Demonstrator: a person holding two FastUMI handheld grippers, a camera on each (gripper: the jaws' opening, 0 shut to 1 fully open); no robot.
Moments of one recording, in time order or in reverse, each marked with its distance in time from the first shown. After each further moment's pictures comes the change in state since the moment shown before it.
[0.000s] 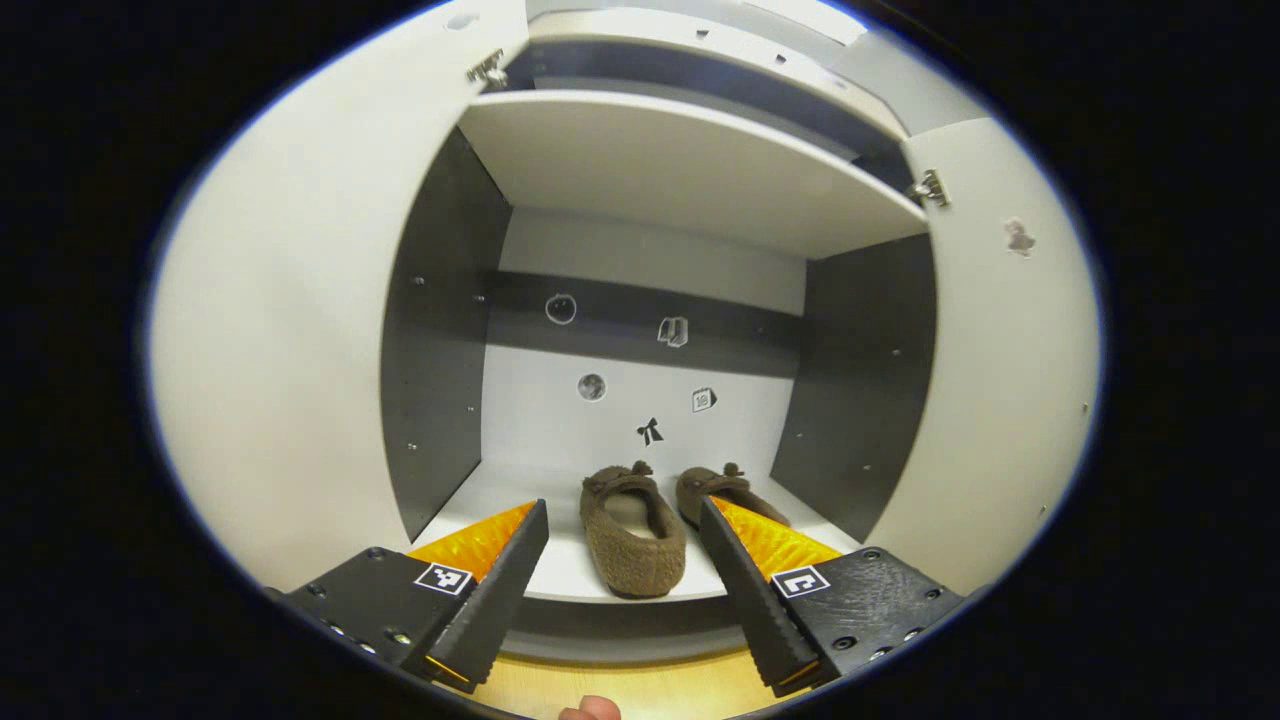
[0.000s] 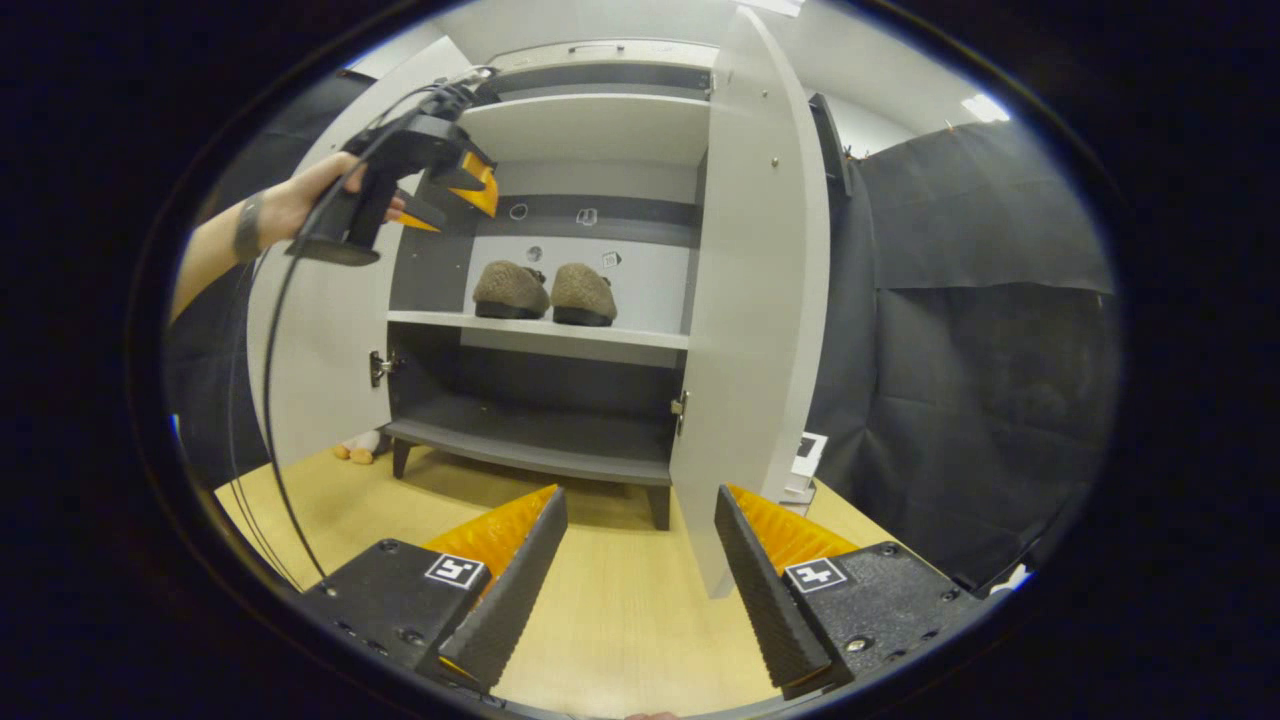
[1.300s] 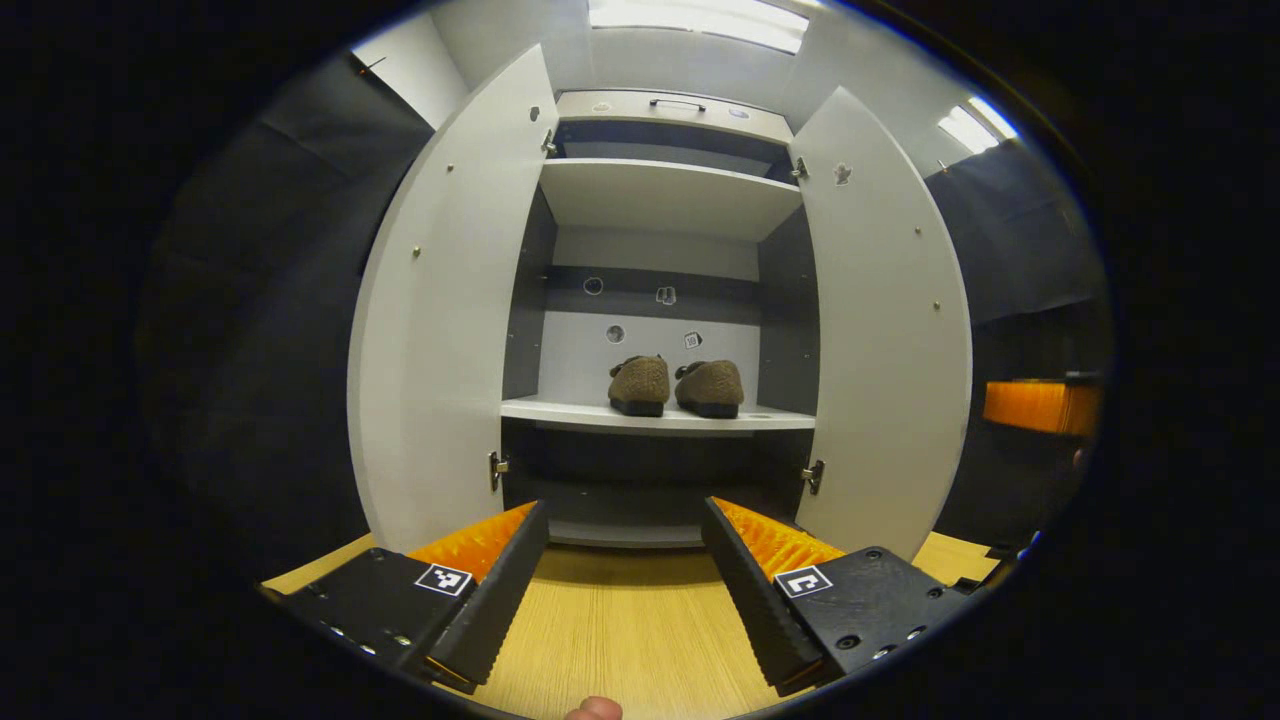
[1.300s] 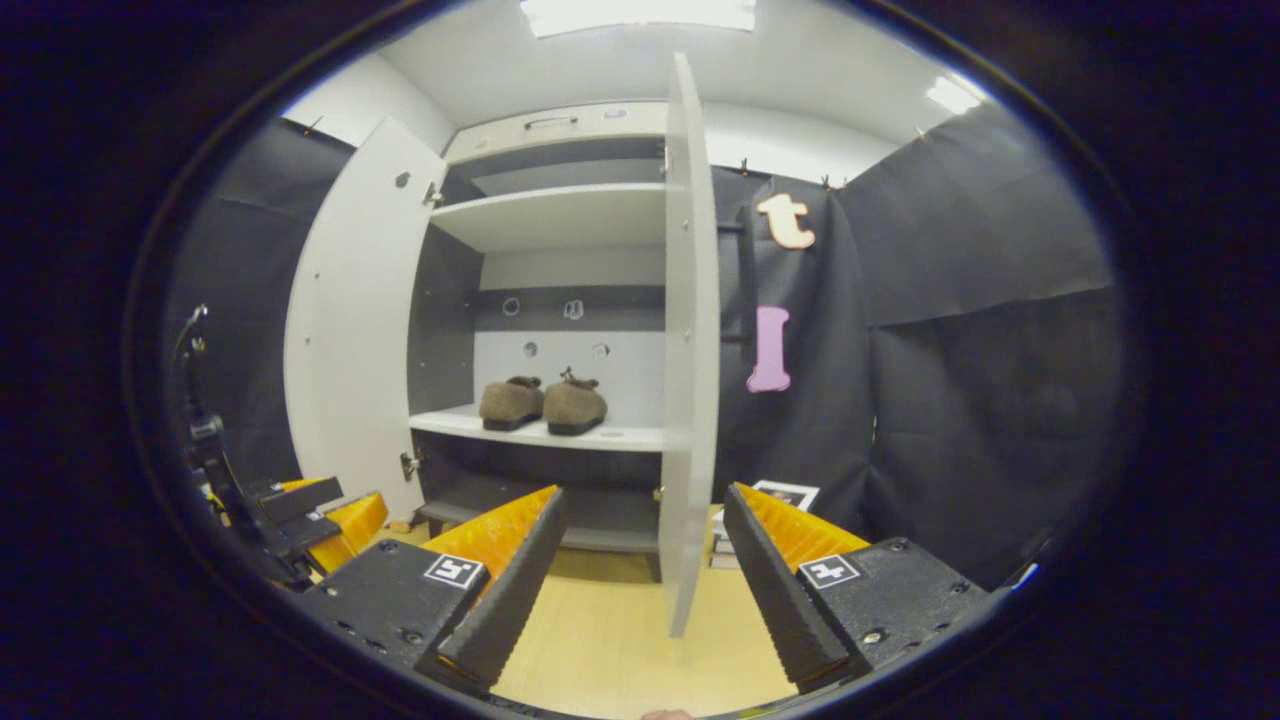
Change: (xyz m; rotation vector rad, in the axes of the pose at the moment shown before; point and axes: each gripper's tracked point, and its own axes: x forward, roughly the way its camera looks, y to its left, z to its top) left arm -0.202 -0.046 -0.180 0.072 -0.078 0.104; right arm -0.068 -0.071 0.136 0.080 -0.174 0.021
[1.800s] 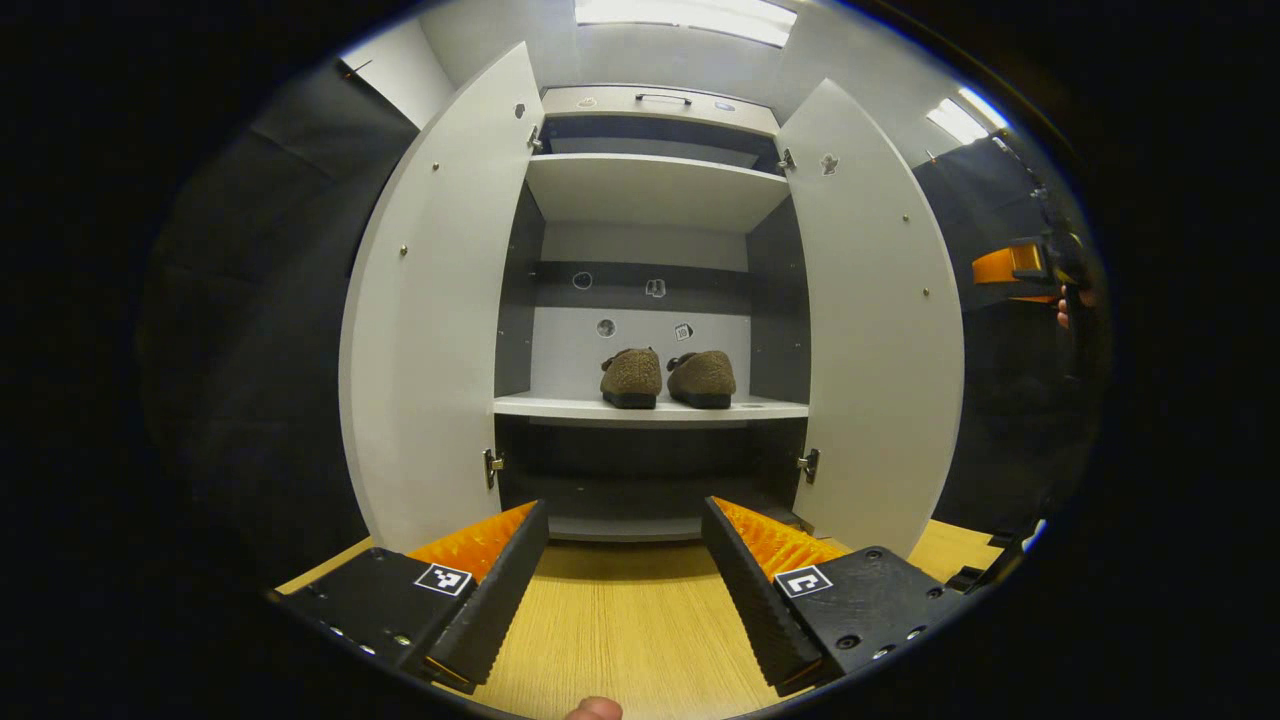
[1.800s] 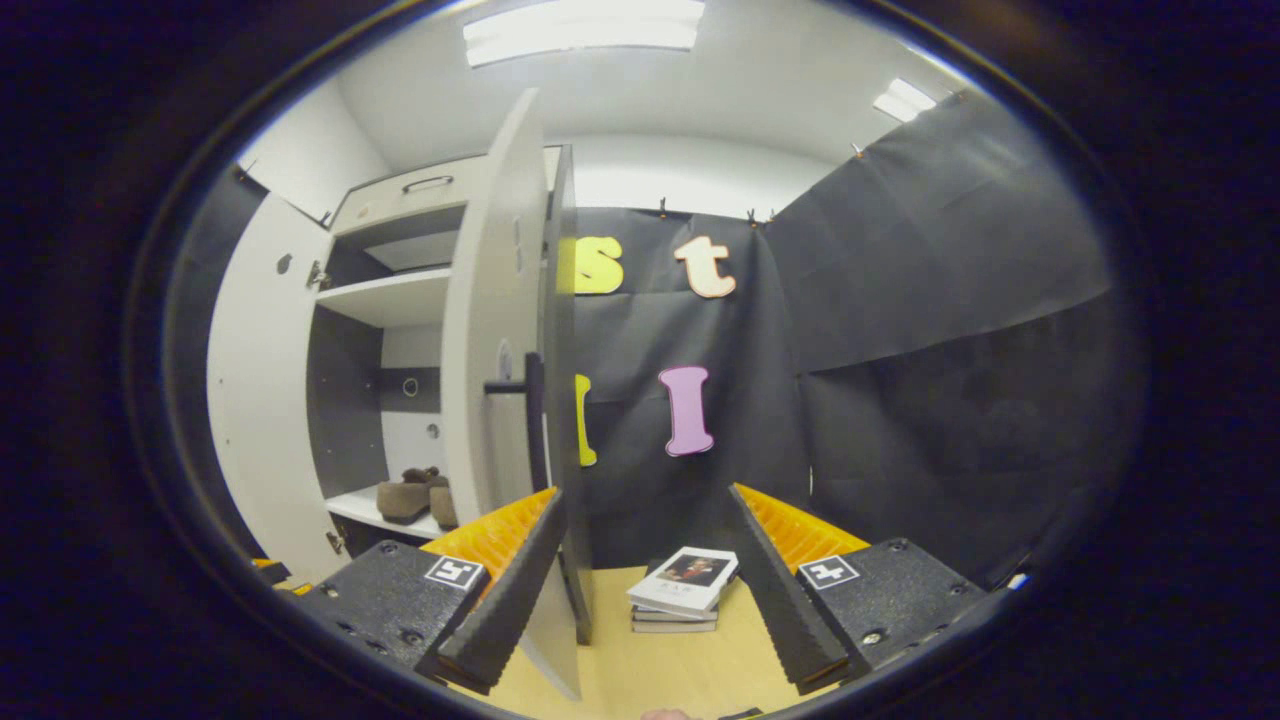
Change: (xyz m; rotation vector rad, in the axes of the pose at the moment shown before) left arm -0.003 0.005 -0.004 0.032 0.017 0.004; right arm 0.067 -0.125 0.105 0.103 -0.092 -0.141
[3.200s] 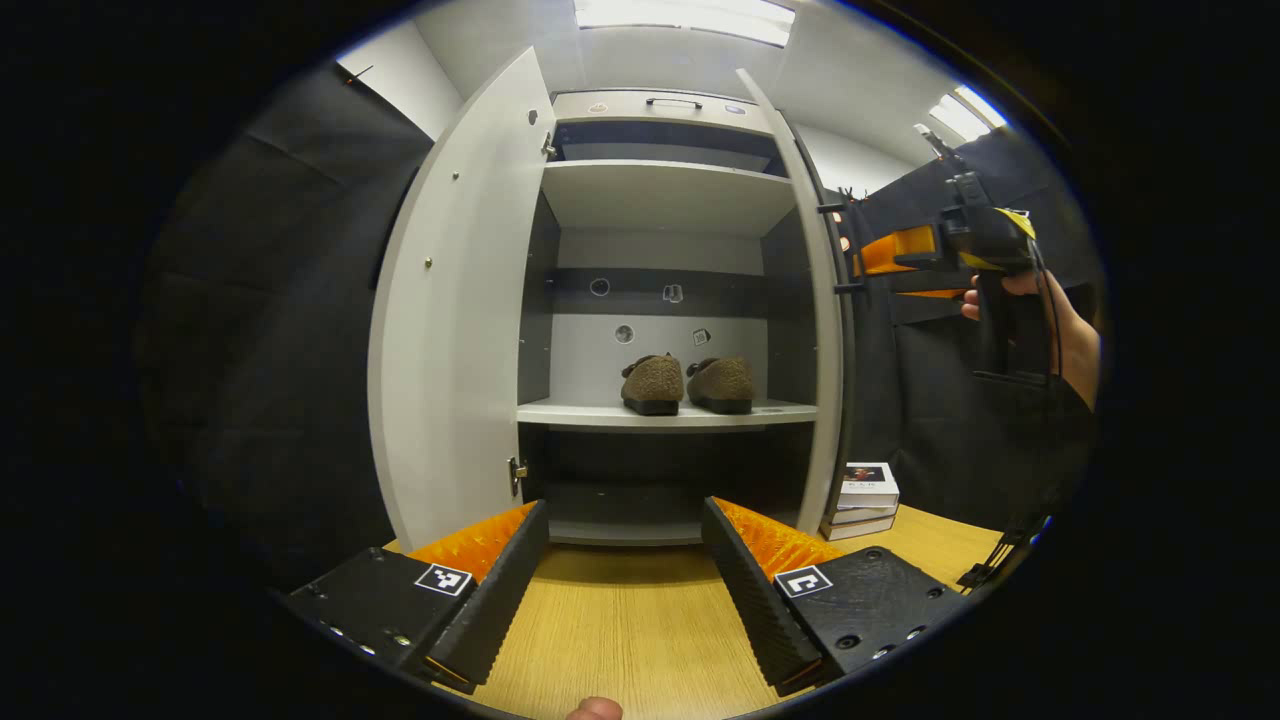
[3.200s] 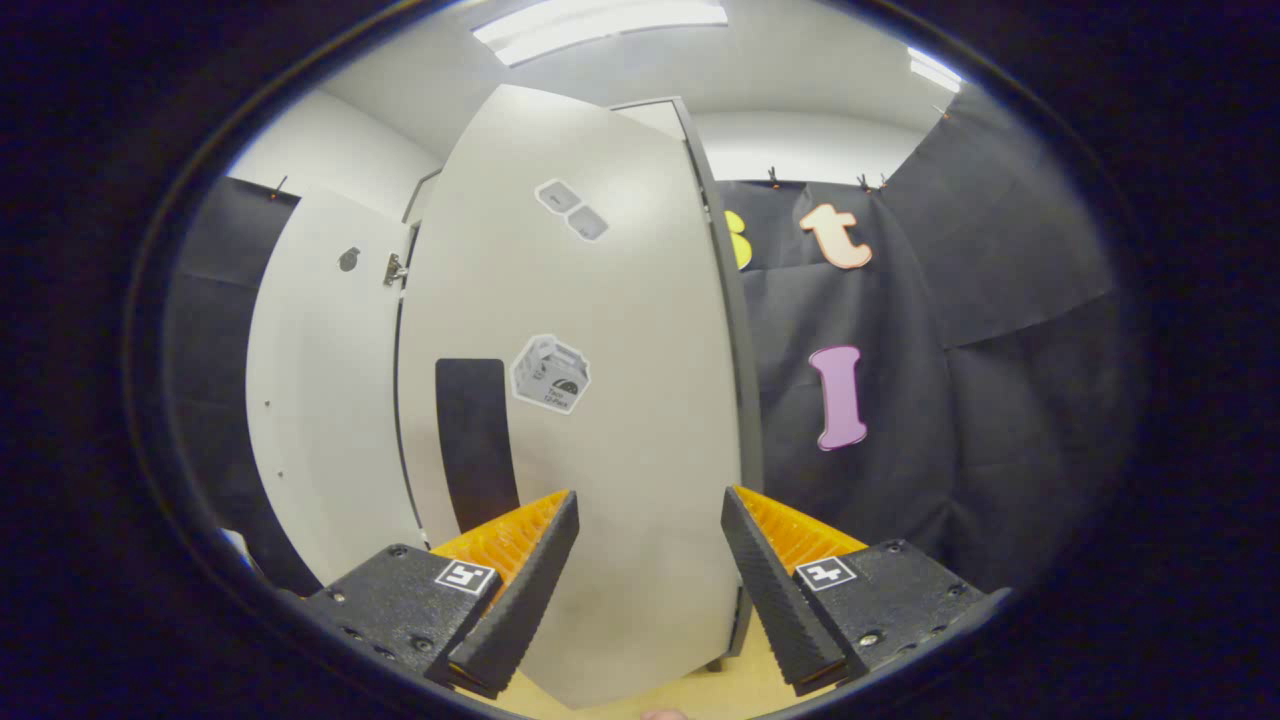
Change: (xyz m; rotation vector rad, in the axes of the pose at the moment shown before) left arm -0.008 0.025 0.007 0.013 -0.011 0.052; right arm 0.080 0.209 -0.038 0.038 0.068 0.387
